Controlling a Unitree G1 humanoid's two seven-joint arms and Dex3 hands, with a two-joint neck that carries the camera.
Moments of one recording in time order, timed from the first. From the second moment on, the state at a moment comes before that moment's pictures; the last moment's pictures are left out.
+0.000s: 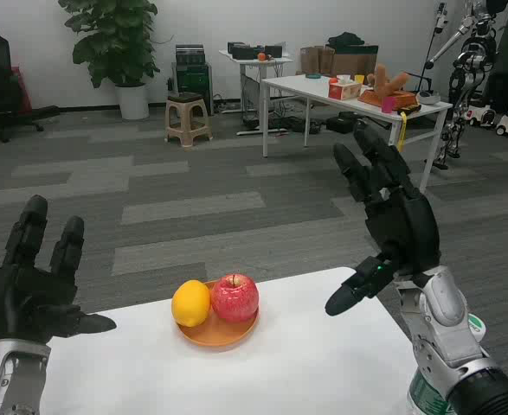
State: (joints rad) left arm -0.38 0.25 -0.09 0.41 -0.84 -0.51 -0.24; right arm -0.27 -0.56 0.06 0.21 0.63 -0.80 0.12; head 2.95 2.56
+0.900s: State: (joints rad) left arm -0.38 0.24 -0.11 0.43 -0.85 -0.52 -0.24; right arm -0.26 -0.52 0.09 0.20 0.63 -0.80 0.09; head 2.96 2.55
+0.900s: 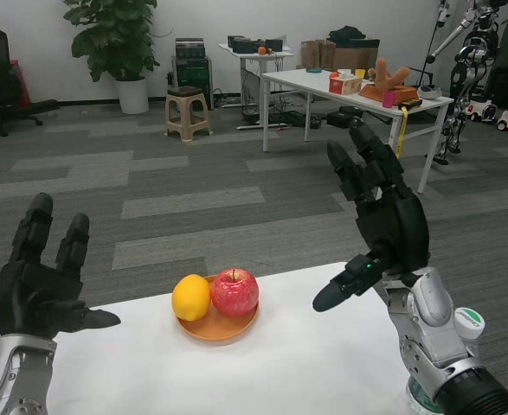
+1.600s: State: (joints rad) left arm -0.39 0.24 -0.11 0.44 -0.85 -0.52 -0.24; right arm -0.26 -0.52 0.09 0.17 0.63 -0.80 0.07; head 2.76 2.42
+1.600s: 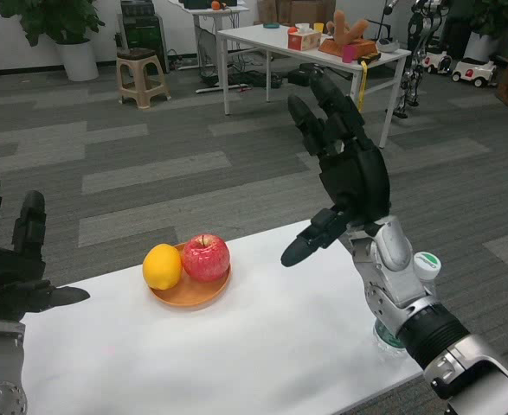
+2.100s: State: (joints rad) left arm -0.40 0.24 -0.12 0.47 -0.86 -0.52 -0.24; right arm -0.19 -0.49 0.02 0.06 0.63 -0.80 0.01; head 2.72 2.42
